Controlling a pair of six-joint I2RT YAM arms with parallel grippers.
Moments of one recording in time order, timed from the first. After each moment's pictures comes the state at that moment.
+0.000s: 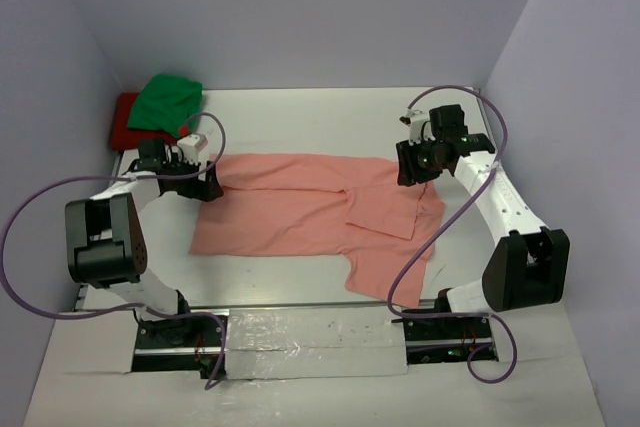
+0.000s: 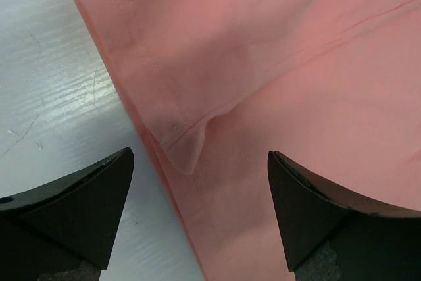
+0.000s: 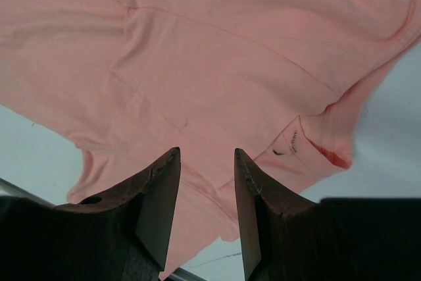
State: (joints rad) left arm 0.13 1.63 0.89 -0.21 0.56 0.32; right arm 0.11 1.40 1.18 -0.80 -0.29 -0.16
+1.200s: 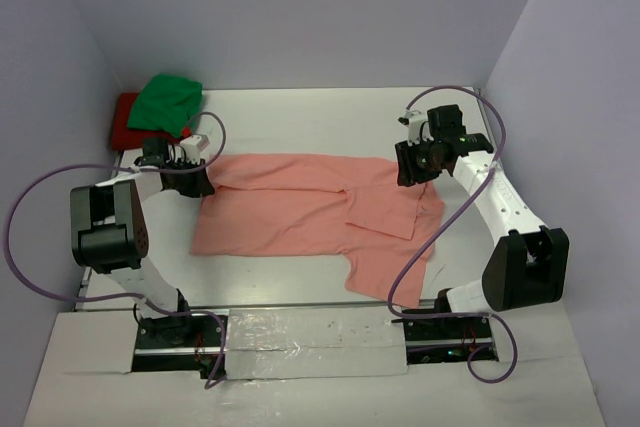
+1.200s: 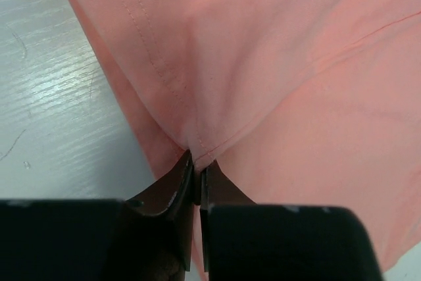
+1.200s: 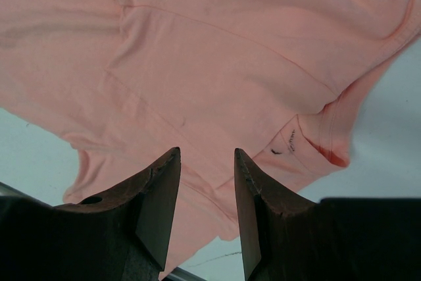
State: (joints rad) left arm 0.13 1.74 0.94 -0.23 0.57 0.31; right arm 0.12 1.40 1.18 -0.80 -0.27 -0.16
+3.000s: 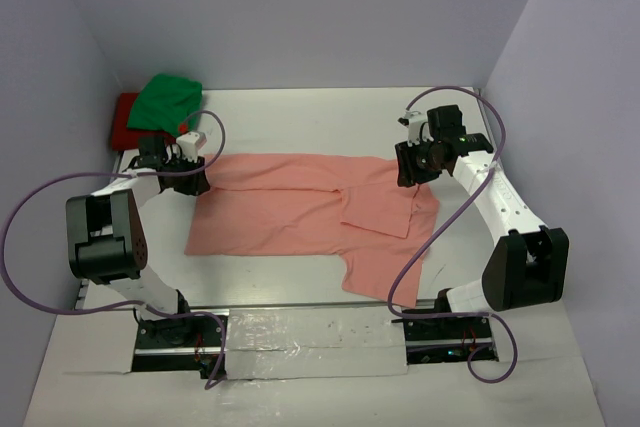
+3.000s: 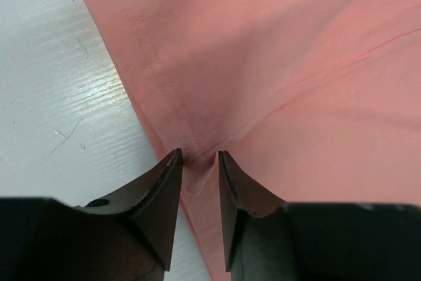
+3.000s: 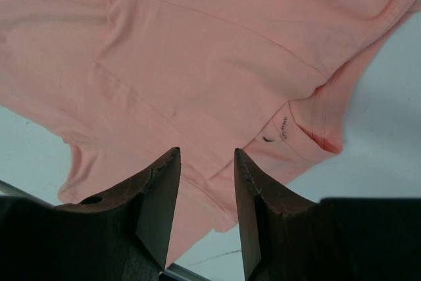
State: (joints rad) left arm 0.13 1.66 0.92 -0.21 0.47 0.35; right arm 0.12 1.41 1.18 -0.81 -0.27 -0.16
